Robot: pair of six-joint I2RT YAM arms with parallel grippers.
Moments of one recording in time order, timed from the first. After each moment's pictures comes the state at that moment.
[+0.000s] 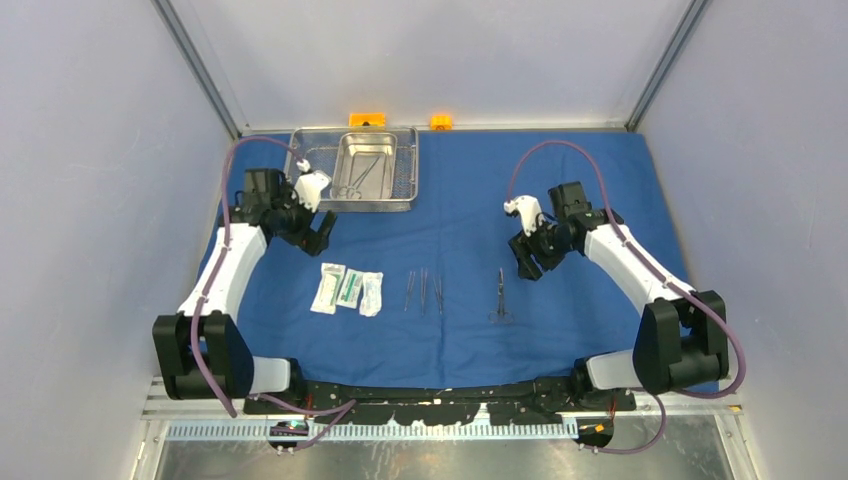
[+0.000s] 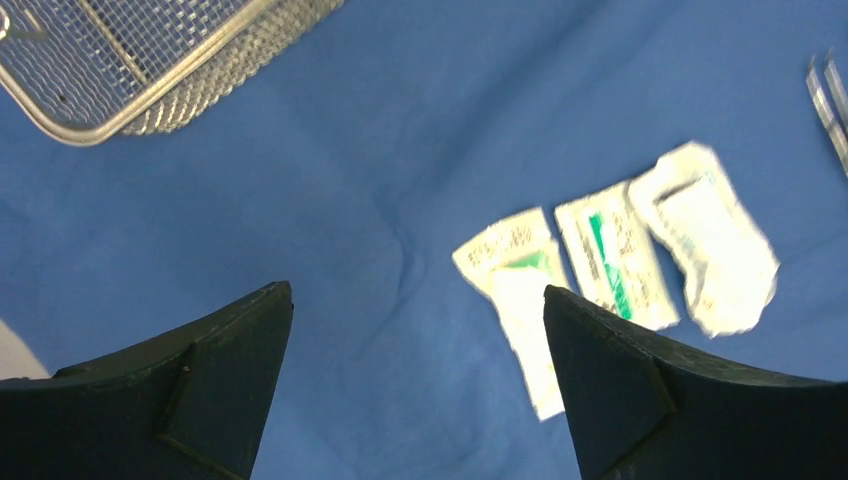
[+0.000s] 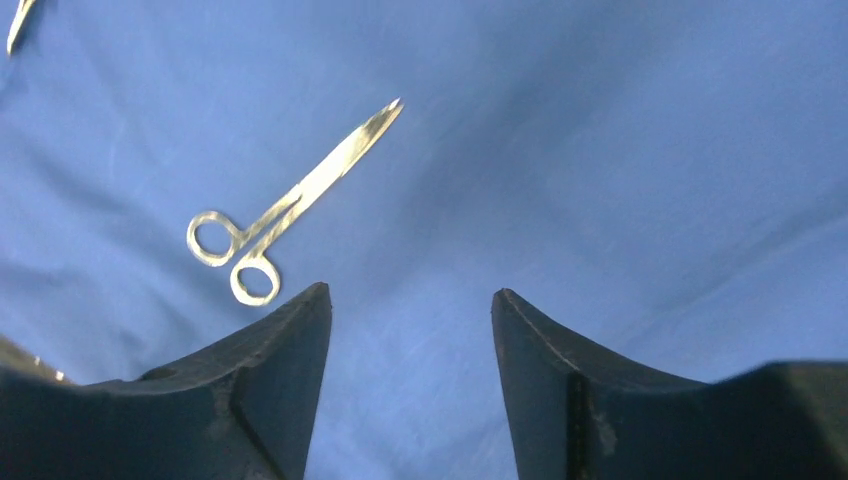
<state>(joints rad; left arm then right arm) 0.02 1.32 1.05 -0.69 0.31 0.58 0.19 1.36 0.93 -0.76 -0.36 -0.51</state>
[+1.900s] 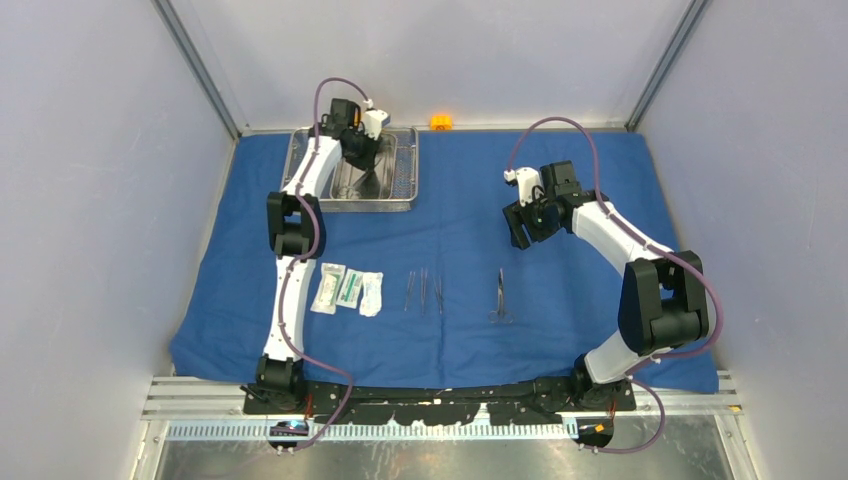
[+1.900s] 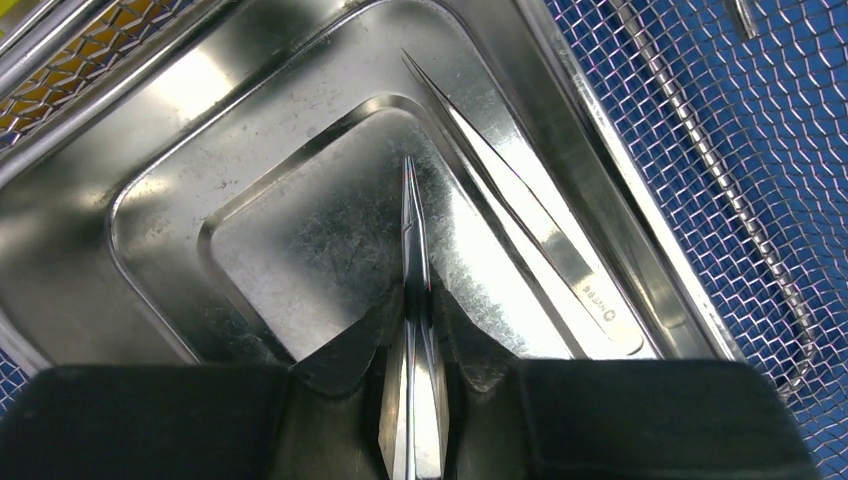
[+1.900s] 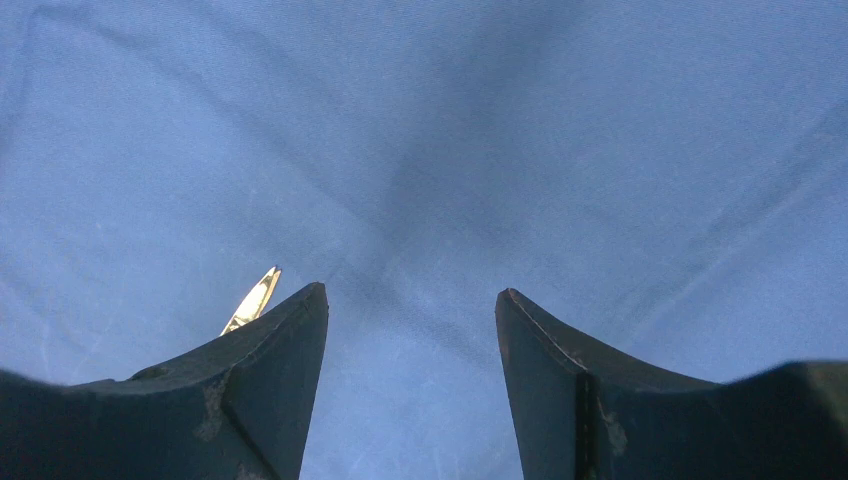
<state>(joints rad) -0.16 2.65 2.51 -0.79 0.32 0.38 0.19 1.57 1.08 -0.53 -0.23 -0.31</state>
